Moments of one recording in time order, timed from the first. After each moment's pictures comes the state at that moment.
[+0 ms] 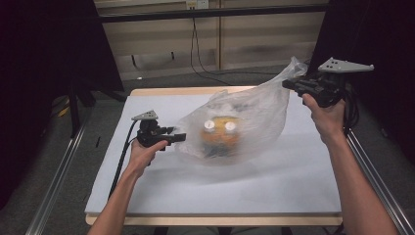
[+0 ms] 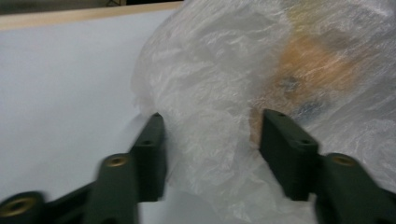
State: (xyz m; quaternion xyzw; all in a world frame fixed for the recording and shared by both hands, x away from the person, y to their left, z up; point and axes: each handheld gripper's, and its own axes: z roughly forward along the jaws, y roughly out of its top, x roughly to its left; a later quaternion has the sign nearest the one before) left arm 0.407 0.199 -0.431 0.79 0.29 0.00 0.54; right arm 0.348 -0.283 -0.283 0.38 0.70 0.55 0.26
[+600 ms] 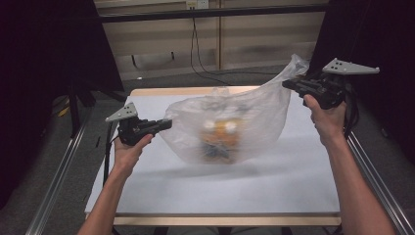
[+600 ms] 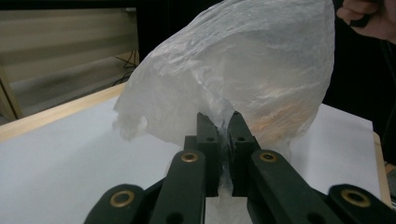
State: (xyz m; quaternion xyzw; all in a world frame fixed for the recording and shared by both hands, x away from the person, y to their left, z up) left arm 0.370 0.225 -0.368 0.77 0.24 0.09 0.59; right arm 0.338 -0.282 -0.280 0.37 0.68 0.58 0.25
